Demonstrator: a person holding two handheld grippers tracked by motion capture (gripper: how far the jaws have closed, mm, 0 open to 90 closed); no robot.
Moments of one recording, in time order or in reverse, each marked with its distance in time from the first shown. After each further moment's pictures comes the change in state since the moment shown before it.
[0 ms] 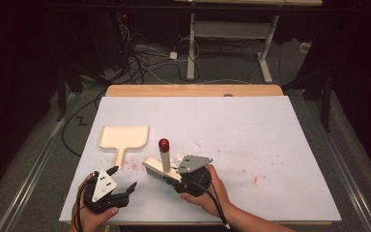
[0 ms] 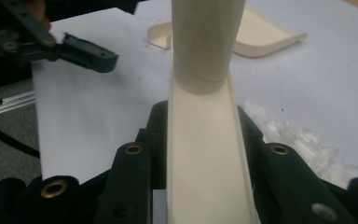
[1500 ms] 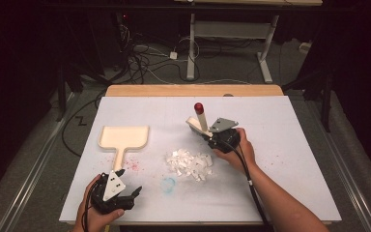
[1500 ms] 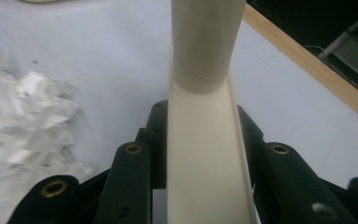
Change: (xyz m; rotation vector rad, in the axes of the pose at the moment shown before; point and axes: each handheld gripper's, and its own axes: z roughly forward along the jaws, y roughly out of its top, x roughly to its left) left arm -0.009 -0.001 0.014 0.082 -0.029 0.042; right arm -0.140 -0.014 -0.013 0.079 -0.348 -0.081
